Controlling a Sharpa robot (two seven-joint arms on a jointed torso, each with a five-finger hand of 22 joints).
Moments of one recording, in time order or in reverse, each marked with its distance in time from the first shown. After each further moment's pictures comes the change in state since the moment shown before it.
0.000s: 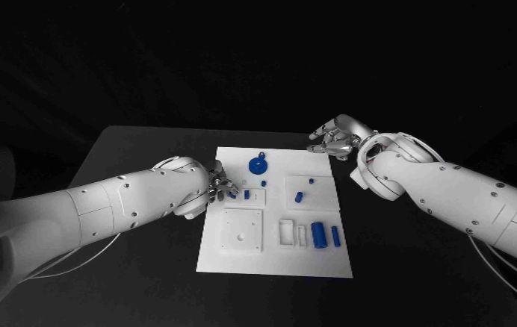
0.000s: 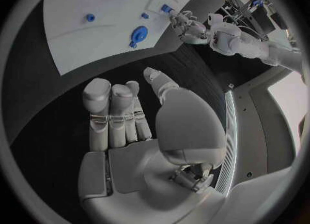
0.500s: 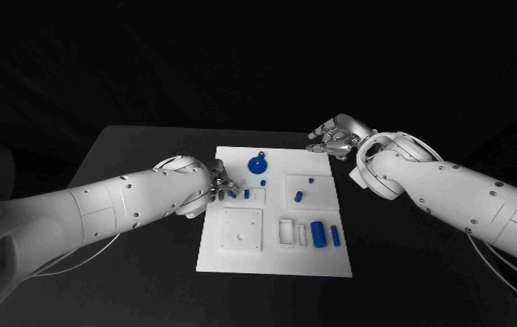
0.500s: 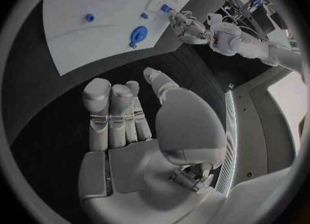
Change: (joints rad) left arm 0.000 0.010 0.000 -0.002 -0.031 0.000 -0.002; left_hand 0.000 0.000 -0.011 0.017 -0.017 0.009 0.004 0.012 0.034 0.011 0.003 0.020 0.005 0.010 0.002 0.019 0.034 0.000 0.000 0.007 0.009 0.001; right arm 0.000 0.000 0.000 0.001 0.000 0.000 0.000; right_hand 0.000 0.000 0.000 0.000 0.005 0.000 0.000 0.000 0.000 0.000 0.000 0.000 0.000 0.000 0.000 0.000 -0.001 0.000 0.000 0.000 -0.004 0.000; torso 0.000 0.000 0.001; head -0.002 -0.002
